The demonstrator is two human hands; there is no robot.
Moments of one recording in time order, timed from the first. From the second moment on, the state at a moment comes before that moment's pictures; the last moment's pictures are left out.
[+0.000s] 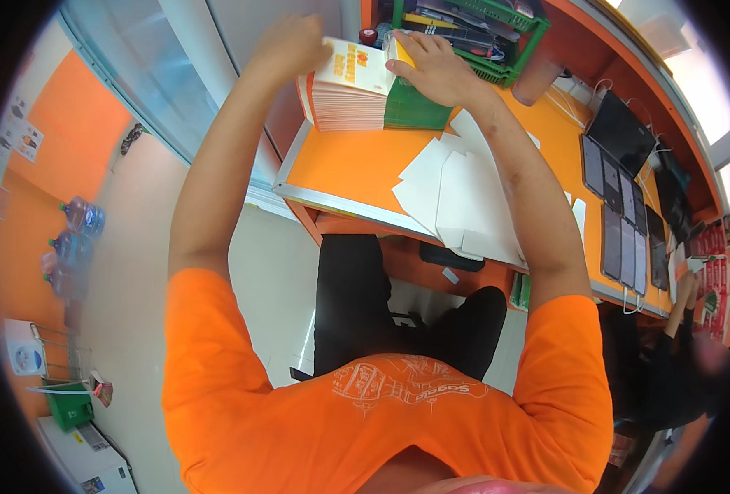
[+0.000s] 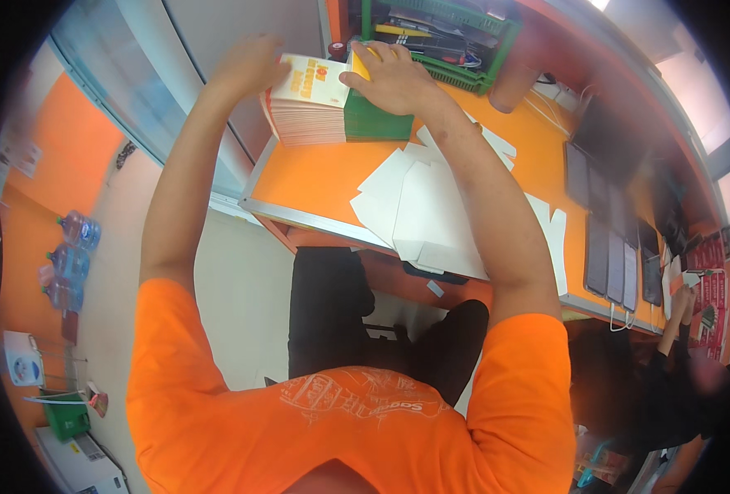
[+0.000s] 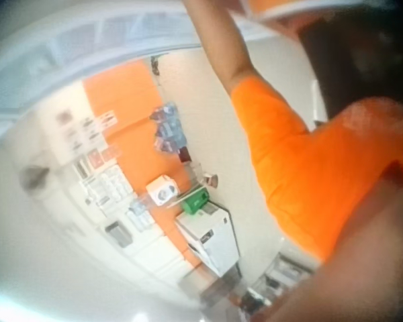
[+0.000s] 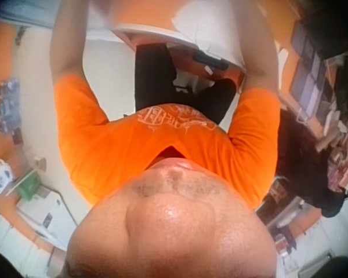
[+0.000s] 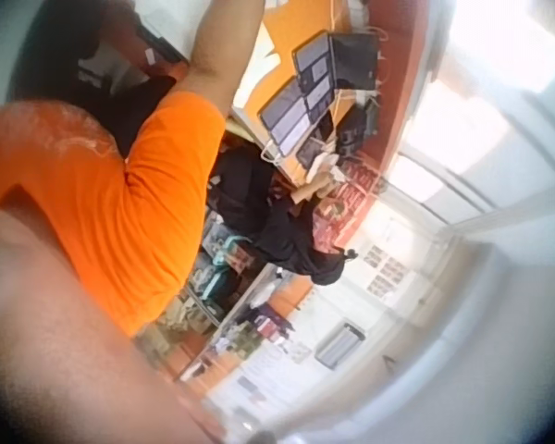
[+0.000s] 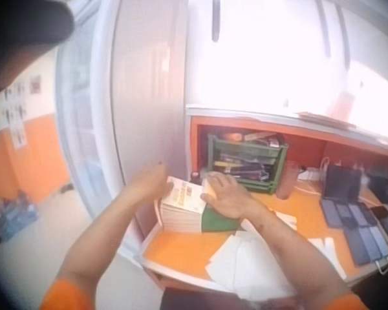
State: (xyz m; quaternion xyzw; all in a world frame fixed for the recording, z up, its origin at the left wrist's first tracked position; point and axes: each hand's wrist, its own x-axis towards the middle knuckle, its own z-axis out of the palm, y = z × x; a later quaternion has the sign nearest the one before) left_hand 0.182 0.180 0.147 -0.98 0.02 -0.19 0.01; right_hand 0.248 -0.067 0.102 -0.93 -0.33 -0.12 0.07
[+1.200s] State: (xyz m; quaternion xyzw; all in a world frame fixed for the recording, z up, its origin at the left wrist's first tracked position) left_hand 0.221 0.121 0.064 -0.96 0.12 -0.20 -0.16; right_hand 0.266 -0.041 0.141 -0.92 -0.38 -0.03 0.12
